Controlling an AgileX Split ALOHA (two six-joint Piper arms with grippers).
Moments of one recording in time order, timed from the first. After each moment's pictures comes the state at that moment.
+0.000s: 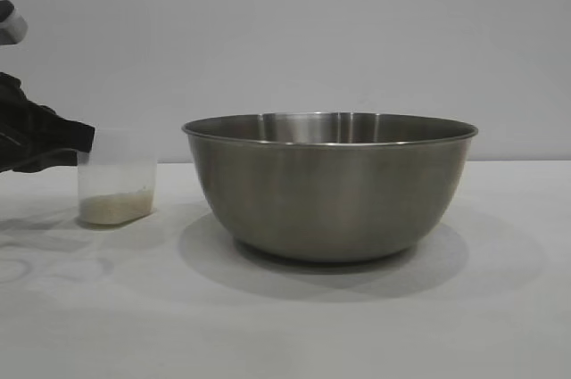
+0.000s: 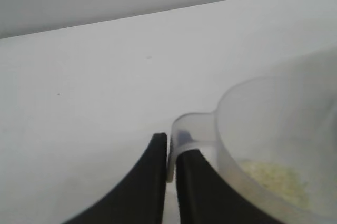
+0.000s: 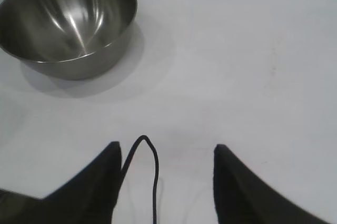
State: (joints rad) left arm -0.14 2.08 -0.58 0.20 -1.13 -0.06; right arm 0.33 0.07 -0.49 0.01 1.14 0.04
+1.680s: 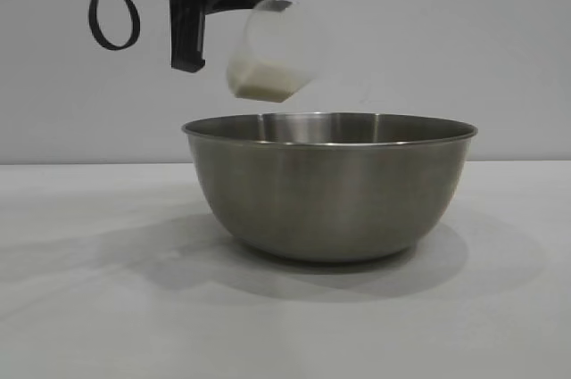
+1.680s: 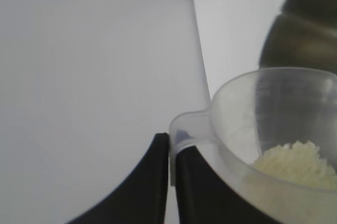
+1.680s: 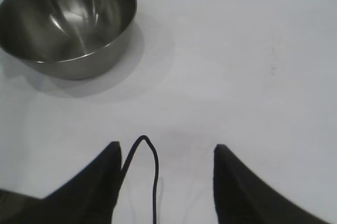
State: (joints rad) left arm -0.40 1.85 -0.95 0.86 -0.82 0.94; right arm 0.33 0.07 -0.49 0.01 1.14 0.04
